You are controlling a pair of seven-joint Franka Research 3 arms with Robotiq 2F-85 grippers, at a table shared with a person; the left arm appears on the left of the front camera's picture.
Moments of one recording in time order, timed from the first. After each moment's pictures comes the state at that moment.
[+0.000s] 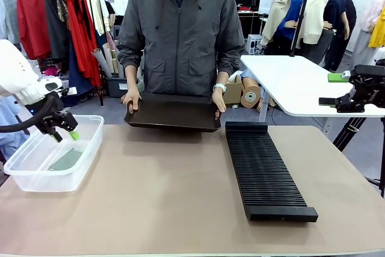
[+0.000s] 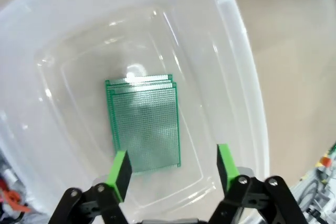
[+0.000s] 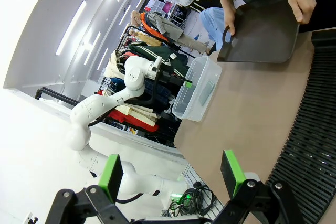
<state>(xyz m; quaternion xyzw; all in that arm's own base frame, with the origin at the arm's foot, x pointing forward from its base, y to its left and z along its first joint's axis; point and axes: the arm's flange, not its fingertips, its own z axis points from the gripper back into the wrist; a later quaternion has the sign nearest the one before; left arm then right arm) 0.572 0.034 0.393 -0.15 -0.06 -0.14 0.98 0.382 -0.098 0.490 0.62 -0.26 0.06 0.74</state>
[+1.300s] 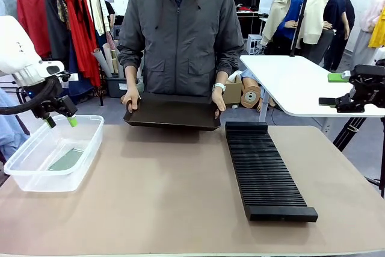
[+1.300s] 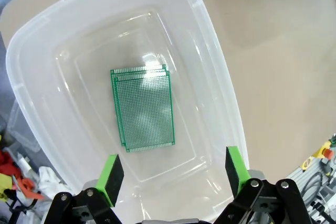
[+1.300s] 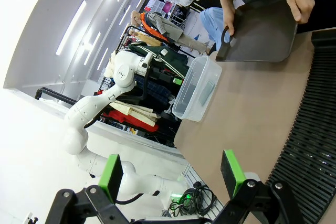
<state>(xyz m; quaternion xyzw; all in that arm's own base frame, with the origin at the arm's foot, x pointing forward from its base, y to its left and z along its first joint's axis) 0.567 0.019 0.446 -0.12 -0.05 -0.15 0.98 0.382 -0.098 0.490 0.62 -0.26 0.06 0.74</state>
